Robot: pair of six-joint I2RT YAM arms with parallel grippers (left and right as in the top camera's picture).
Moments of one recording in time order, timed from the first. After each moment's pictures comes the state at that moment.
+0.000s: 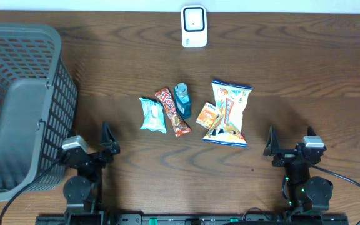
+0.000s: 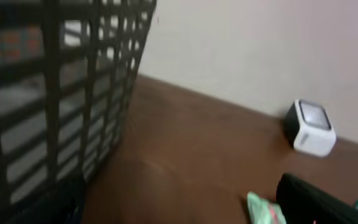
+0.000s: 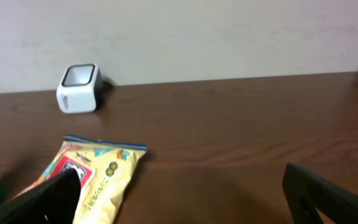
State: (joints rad) left arm 0.00 0.01 0.01 -0.09 -0.13 -0.28; right arm -0.02 0.01 0.01 -0.07 -0.03 0.07
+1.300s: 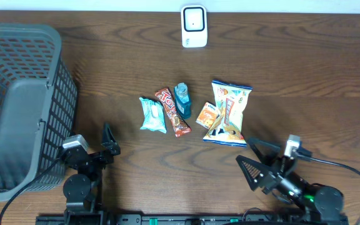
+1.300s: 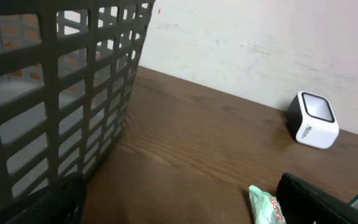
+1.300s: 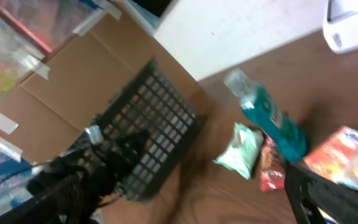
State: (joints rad) left arm 0.00 0.03 0.02 -0.11 -0.13 -0.28; right arm -0.02 0.03 0.13 0.02 -0.92 0.86
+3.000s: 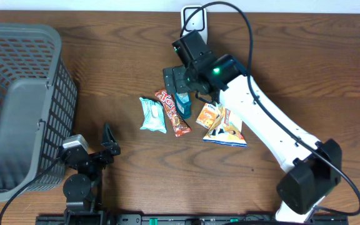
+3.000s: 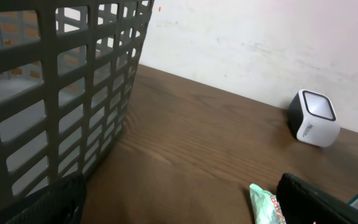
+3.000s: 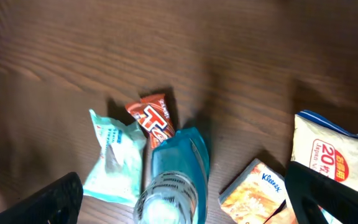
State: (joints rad) left arm 0.00 0.03 0.02 -0.11 -0.13 -0.28; right arm 0.65 1.88 1.74 -0.89 0.06 0.41
